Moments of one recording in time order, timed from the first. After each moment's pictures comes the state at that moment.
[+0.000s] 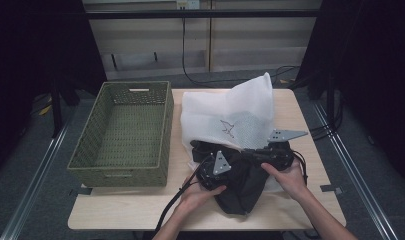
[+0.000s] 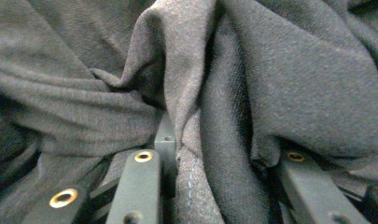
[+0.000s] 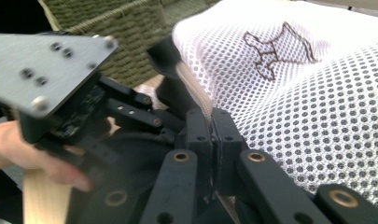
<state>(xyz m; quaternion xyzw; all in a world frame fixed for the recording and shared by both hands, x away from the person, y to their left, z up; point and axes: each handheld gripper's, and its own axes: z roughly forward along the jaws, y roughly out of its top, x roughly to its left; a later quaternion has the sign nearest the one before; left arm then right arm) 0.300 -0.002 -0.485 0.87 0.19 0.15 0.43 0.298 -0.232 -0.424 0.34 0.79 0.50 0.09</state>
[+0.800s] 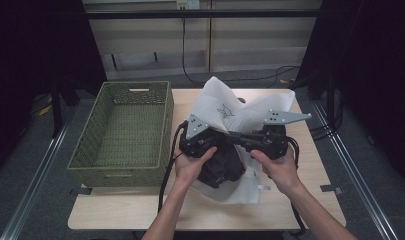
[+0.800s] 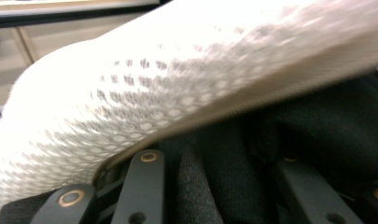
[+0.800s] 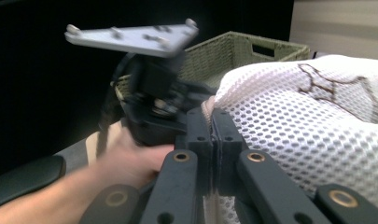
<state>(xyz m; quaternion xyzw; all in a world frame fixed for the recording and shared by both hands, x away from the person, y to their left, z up) 0.335 0.032 -0.394 0.75 0.30 0.20 0.55 0.282 -0.184 -0.333 0.31 0.74 0.59 0.08</state>
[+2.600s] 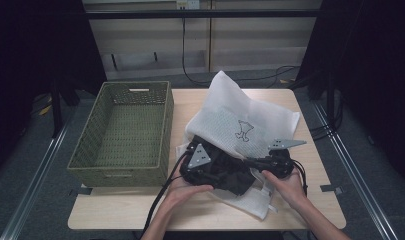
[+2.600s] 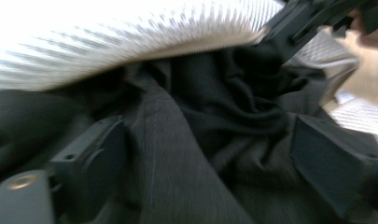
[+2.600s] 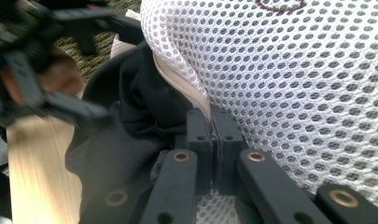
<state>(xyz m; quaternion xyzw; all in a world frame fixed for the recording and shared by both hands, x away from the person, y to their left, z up) 0.313 0.033 -0.480 0.84 0.19 0.13 0.49 0.292 -0.241 -0.460 0.40 0.78 0.48 0.07</state>
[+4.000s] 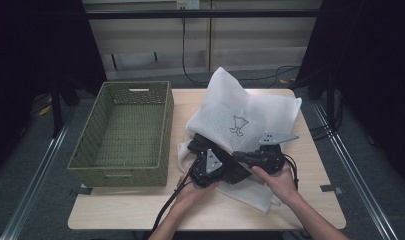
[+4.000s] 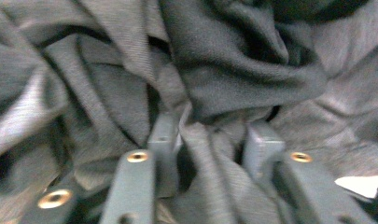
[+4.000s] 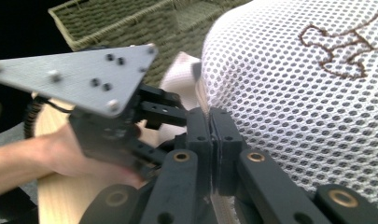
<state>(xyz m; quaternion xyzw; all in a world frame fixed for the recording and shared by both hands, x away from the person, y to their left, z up) 0.311 0.011 -0.504 0.85 0.24 0.20 0.43 0.292 -0.208 -0.427 0.35 0.78 0.52 0.08</state>
